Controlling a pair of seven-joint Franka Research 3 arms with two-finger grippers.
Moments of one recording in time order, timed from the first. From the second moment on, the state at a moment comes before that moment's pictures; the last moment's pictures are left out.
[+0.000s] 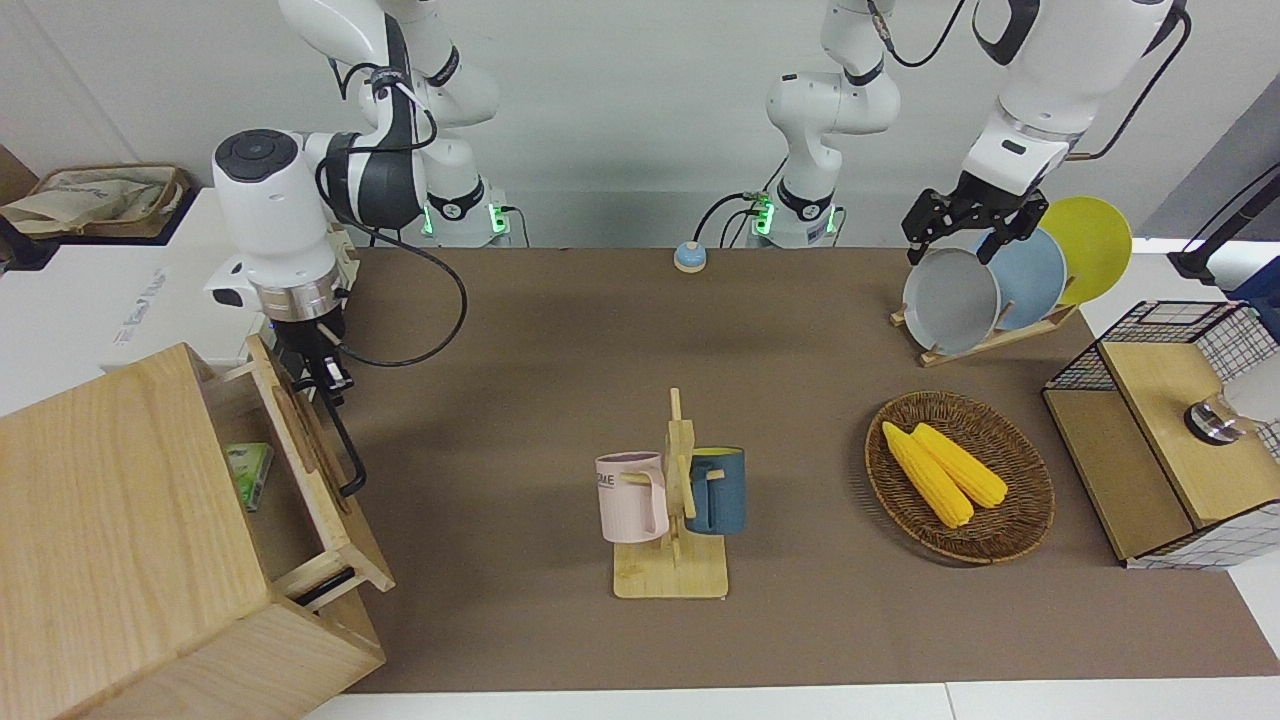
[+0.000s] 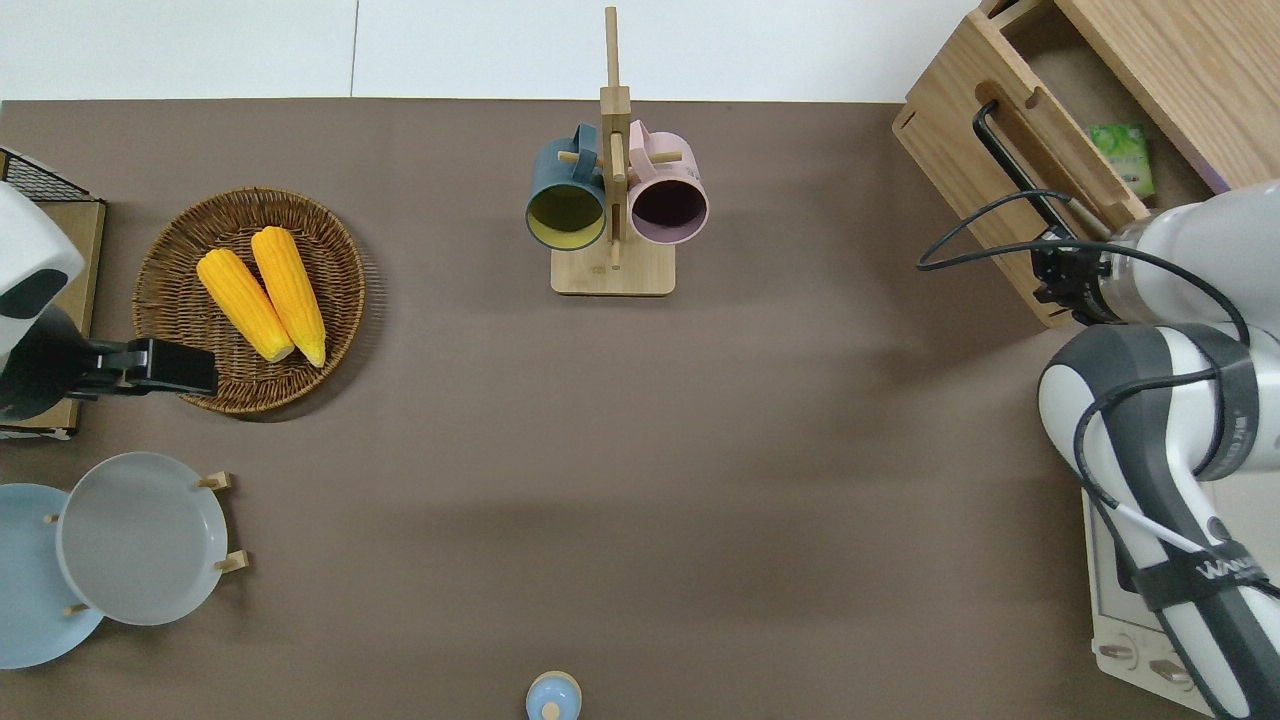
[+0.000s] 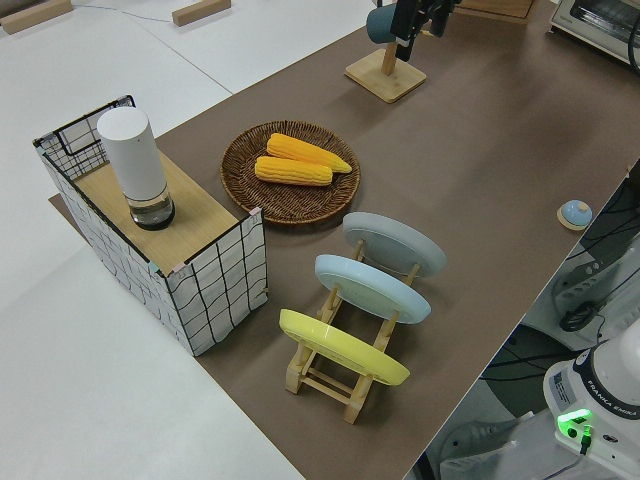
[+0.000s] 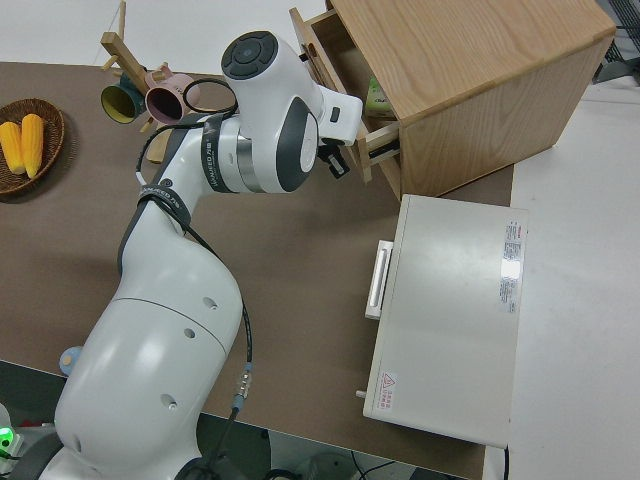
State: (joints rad) left arm -0.12 -0.03 0.07 -1.60 -0.02 1.57 -0.04; right arm 0.18 0.16 -0.22 -1.81 -0.10 2.14 0.91
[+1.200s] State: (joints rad) left arm -0.12 -0.03 0.07 -1.60 -0.02 1.57 -0.04; right arm 0.12 0.19 -0.25 -1.76 -0.10 2.20 0.81
